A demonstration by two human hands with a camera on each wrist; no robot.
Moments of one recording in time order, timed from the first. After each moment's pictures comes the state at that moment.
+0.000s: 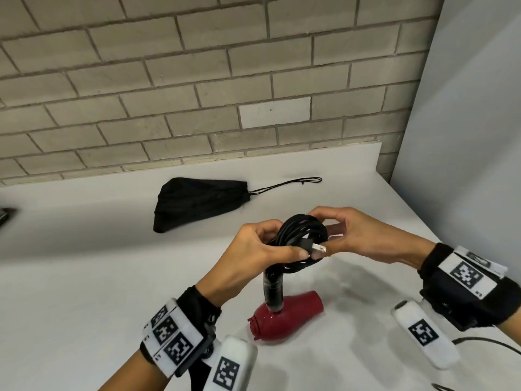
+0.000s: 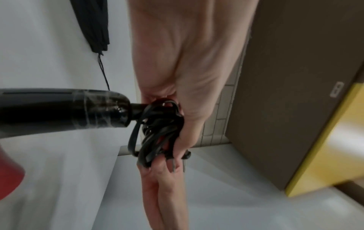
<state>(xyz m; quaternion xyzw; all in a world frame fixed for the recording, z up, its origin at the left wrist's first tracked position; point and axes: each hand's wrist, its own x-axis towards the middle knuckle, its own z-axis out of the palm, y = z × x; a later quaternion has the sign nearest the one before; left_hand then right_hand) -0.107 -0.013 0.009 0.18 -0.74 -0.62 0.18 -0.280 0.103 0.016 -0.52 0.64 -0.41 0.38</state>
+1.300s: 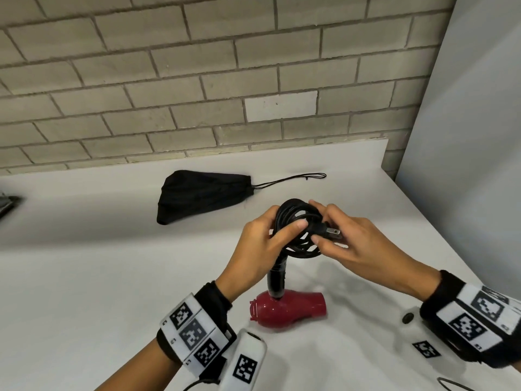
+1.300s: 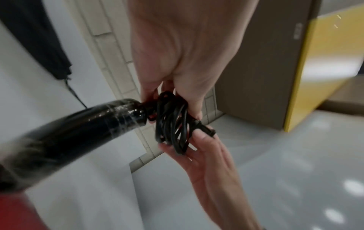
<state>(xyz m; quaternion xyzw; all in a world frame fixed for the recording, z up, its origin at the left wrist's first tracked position) -0.117 -0.010 -0.005 0.18 -0.79 -0.51 0.29 -0.252 0.119 0.004 -0.60 0.67 -0.41 0.17</state>
